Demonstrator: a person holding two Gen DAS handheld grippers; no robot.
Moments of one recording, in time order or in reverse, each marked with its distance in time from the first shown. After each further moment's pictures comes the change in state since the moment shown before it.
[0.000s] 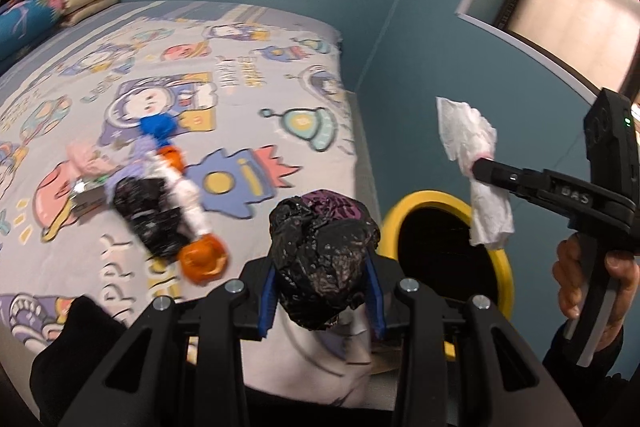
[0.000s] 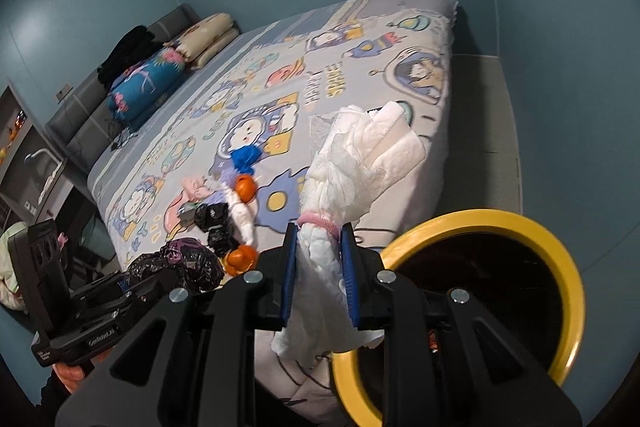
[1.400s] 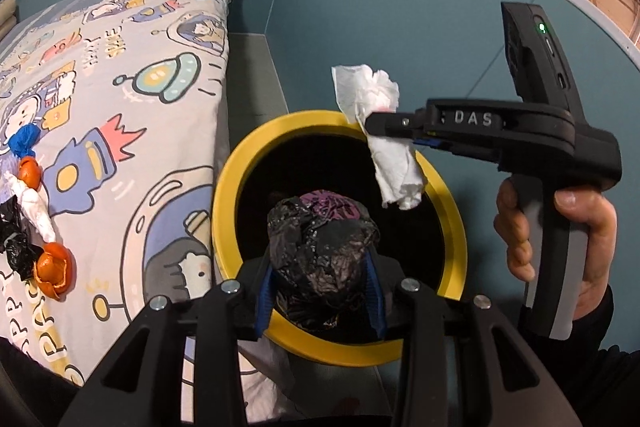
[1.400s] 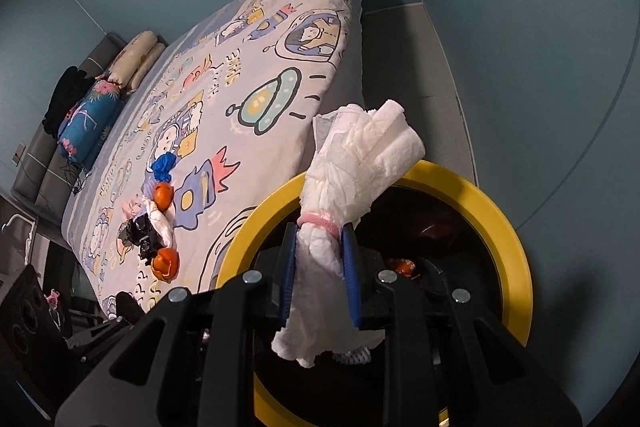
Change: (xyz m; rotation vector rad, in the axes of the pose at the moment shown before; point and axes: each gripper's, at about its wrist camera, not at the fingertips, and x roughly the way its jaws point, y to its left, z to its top) left arm 0.098 -0.127 -0.031 0.220 0.225 -0.191; right arm 0.019 -0.126 -0.029 0.237 0.086 -0.108
